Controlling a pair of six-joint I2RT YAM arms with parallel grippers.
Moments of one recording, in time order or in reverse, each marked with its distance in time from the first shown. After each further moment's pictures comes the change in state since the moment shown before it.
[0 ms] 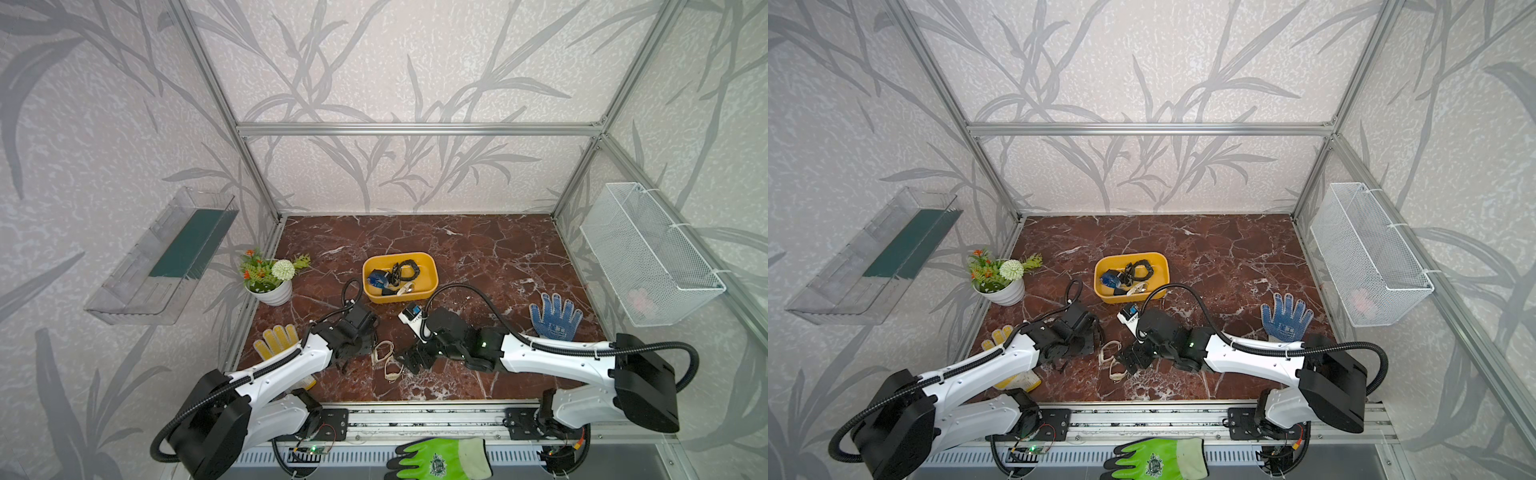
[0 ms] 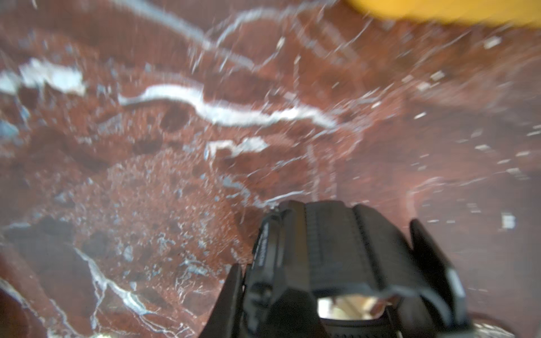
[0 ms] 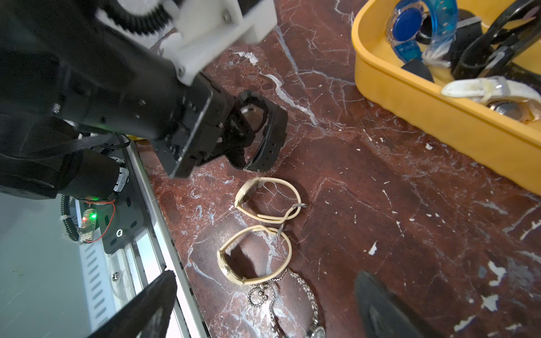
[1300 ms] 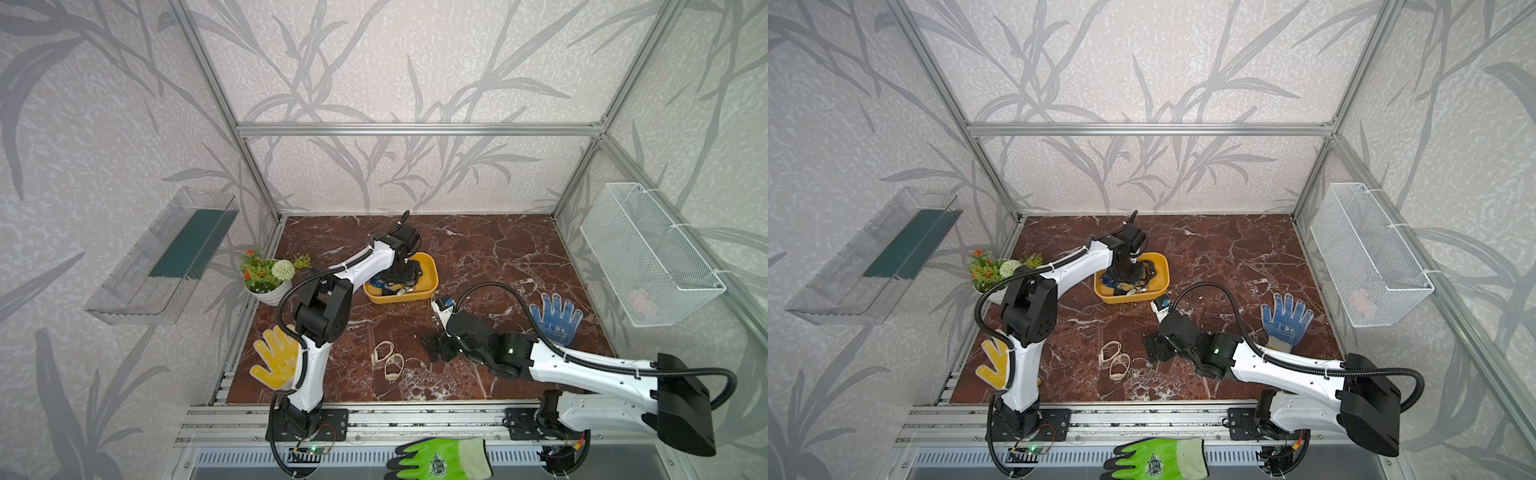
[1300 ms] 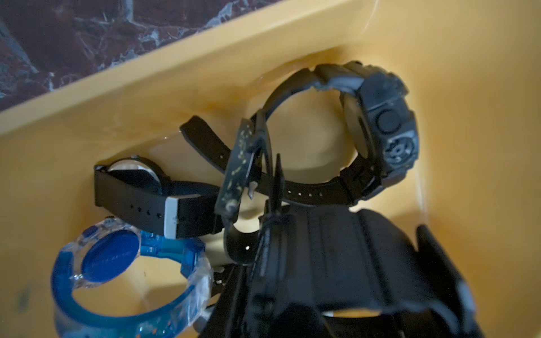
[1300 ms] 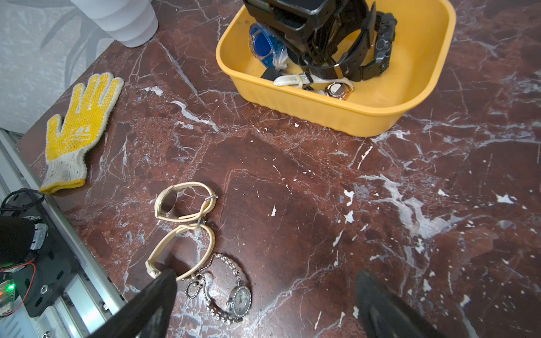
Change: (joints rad) left arm 0.096 0.969 1.143 -0.286 0.139 0.398; right arm -0.043 -0.215 -0.112 -0.117 0.290 0.149
